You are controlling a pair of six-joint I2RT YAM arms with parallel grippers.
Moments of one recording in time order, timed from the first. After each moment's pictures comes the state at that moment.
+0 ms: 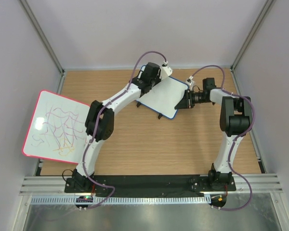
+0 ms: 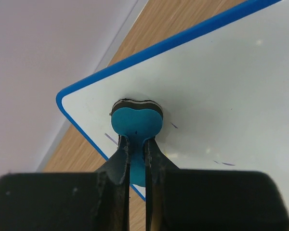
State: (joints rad) left arm -0.64 2.28 2.02 -0.30 -0.26 0.57; right arm -0.01 2.05 1.34 -0.43 -1.13 -0.26
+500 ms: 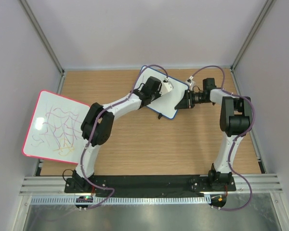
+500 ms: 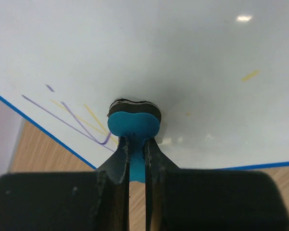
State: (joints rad) left arm -0.69 2.17 1.73 -0.24 -0.22 0.56; right arm -0.01 2.05 1.34 -0.43 -1.13 -0.24
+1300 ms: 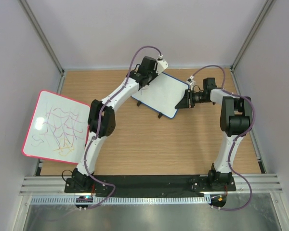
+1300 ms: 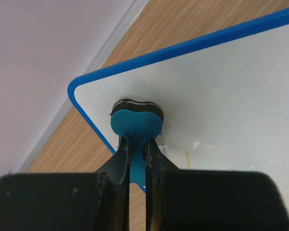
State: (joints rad) left arm -0.59 2.38 2.26 -0.48 -0.19 0.50; right arm -0.02 2.05 1.34 -0.42 -1.13 -0.25
